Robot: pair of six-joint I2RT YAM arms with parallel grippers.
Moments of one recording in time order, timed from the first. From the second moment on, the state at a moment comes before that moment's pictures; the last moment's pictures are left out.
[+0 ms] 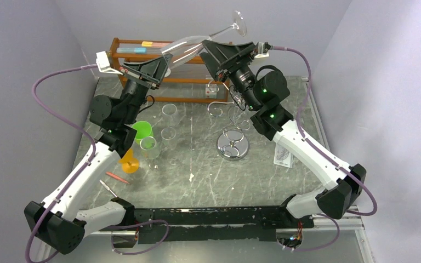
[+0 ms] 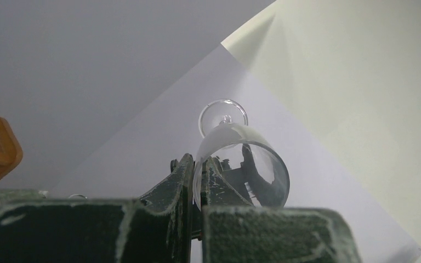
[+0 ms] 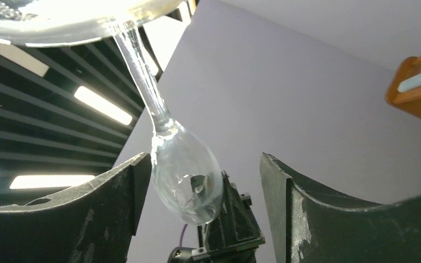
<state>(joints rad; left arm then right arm) -0.49 1.10 1.11 0.61 0.06 -1.14 0.71 1.38 1.42 0.41 0.04 1.33</state>
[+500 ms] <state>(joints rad) -0.49 1.08 1.07 0.65 0.08 -1.17 0.74 1.42 1.42 0.57 0.01 1.29</state>
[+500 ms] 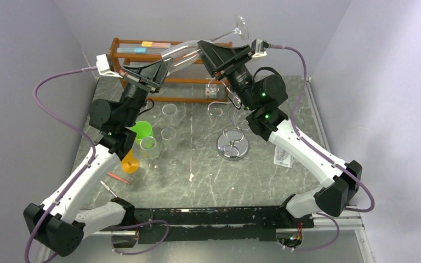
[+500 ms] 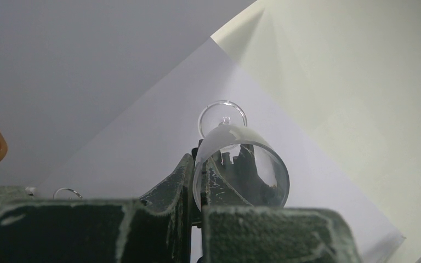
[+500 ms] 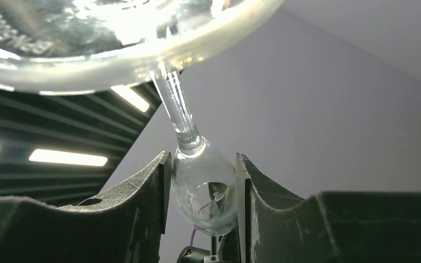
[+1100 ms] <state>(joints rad) -0.49 0.95 0.98 0.57 0.13 -1.11 0.75 1.32 1.39 0.50 0.04 1.11</state>
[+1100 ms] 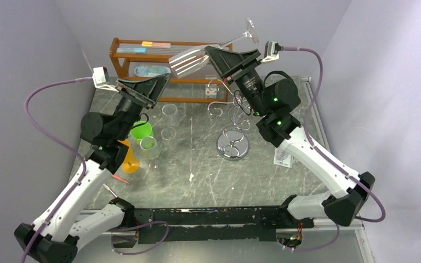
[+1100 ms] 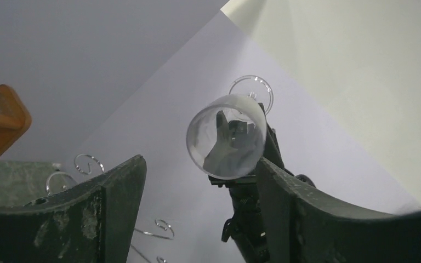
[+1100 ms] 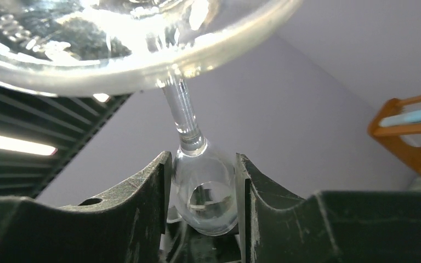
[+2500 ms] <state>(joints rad) -0.52 0.99 1.12 0.33 0.82 -0.63 0.75 1.08 1.25 -0.13 -0.60 0.30</state>
